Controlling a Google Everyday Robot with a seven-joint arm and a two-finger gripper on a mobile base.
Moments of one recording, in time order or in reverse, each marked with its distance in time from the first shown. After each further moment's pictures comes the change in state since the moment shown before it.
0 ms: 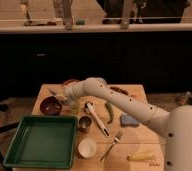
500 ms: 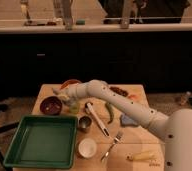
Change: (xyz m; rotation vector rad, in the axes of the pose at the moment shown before) arm 0.016 -0.012 0.000 0.018 -0.047 0.057
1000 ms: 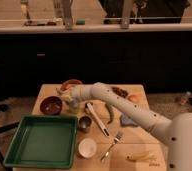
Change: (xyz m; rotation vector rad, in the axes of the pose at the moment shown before) arm 0.019 -0.013 -0.012 0.036 -0.024 0.053
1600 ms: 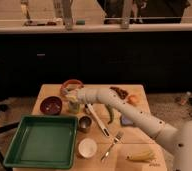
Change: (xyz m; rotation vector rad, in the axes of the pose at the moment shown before) arm 0.014 -0.012 -0.016 0.052 -0.082 0.083
